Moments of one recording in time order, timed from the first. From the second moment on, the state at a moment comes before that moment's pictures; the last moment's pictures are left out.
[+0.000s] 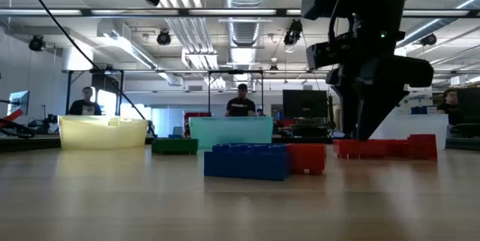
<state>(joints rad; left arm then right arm) -0.15 1.03 0.65 0.34 -0.33 0.11 0.16 1.68 0.99 -0.71 0.16 0.19</state>
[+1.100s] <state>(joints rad) -0.15 1.03 0.65 0.33 -0.33 0.11 0.06 1.69 1.15 -0.86 0.25 0.27</state>
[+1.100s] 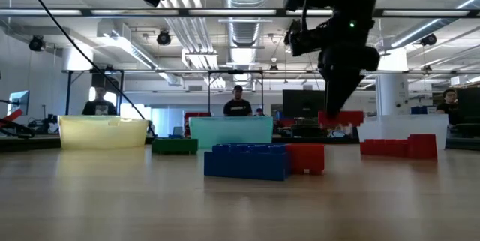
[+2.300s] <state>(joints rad) -0.15 1.03 0.65 0.33 -0.33 0.11 -0.64 1.48 0.86 -0.83 0.52 0.81</state>
